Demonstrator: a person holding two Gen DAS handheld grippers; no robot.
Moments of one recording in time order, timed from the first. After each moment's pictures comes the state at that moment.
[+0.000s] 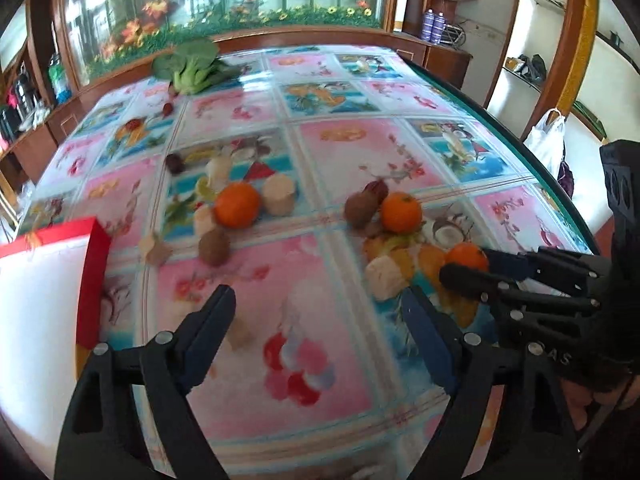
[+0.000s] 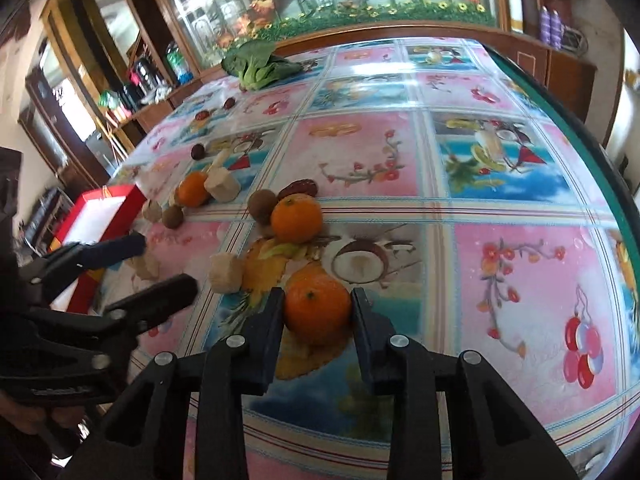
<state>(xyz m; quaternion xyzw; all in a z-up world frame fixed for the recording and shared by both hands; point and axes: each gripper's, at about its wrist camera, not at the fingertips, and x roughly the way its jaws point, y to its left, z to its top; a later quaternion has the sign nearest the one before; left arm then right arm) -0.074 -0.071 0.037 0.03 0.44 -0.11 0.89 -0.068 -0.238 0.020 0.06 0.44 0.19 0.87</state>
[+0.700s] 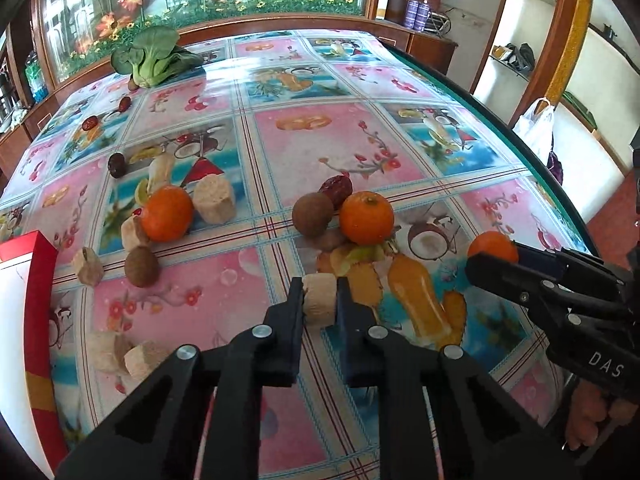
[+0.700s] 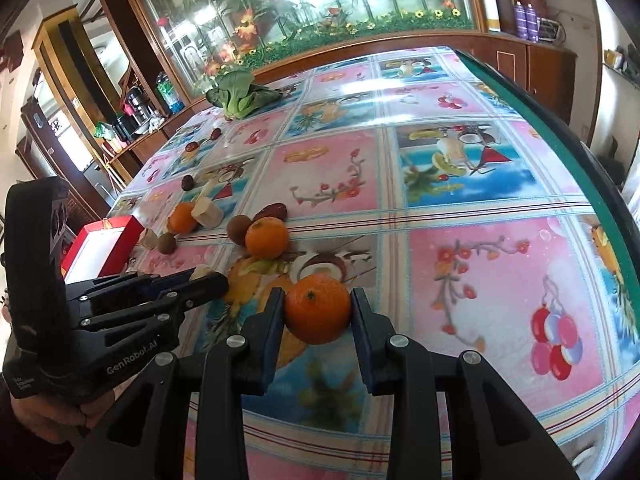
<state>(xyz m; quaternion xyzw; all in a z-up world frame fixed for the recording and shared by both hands) -0.053 -0.096 0.016 0.02 0.46 -0.14 0.88 -0.073 -0.259 0.030 0.09 0.42 0.19 0.89</state>
